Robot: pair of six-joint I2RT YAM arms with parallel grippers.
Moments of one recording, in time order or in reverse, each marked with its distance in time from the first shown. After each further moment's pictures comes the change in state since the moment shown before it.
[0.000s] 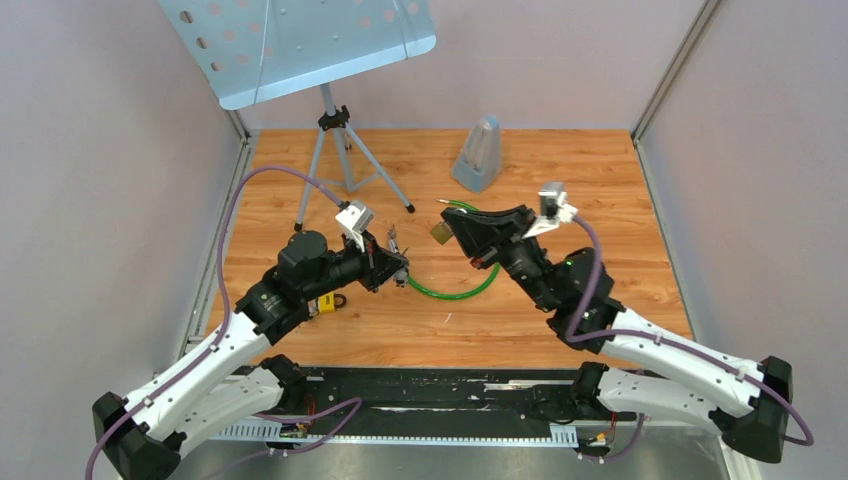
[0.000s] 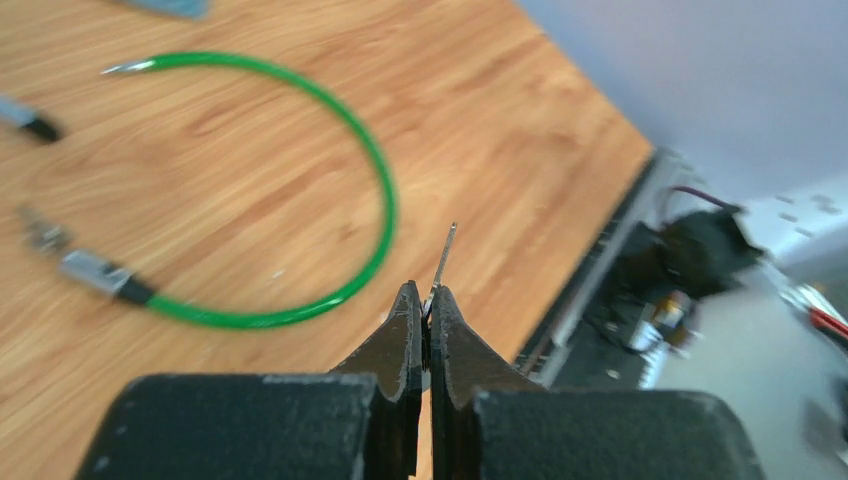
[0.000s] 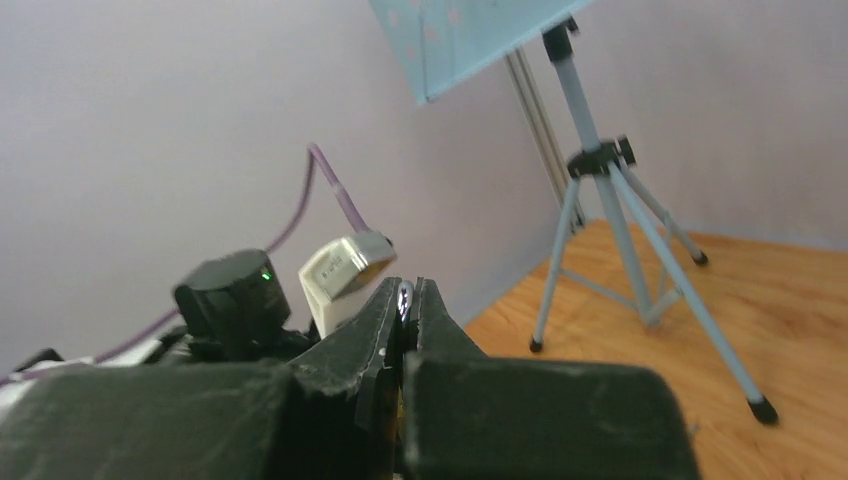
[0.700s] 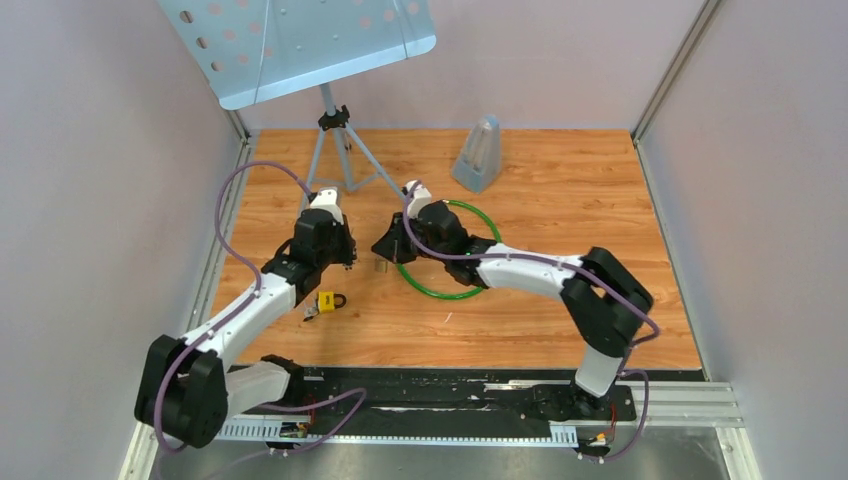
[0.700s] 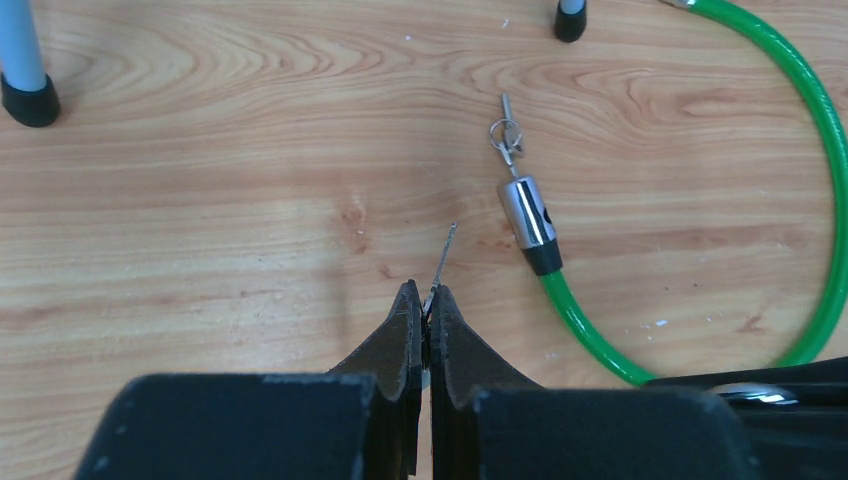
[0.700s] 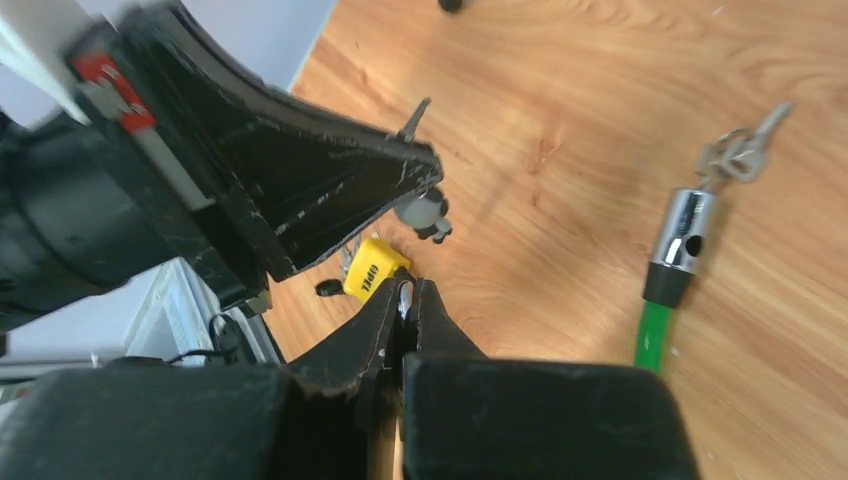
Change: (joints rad) left arm 0.318 0.323 -0.054 -0.023 -0.471 0.033; right arm -0.138 0.842 0.328 -0.293 -0.304 0.246
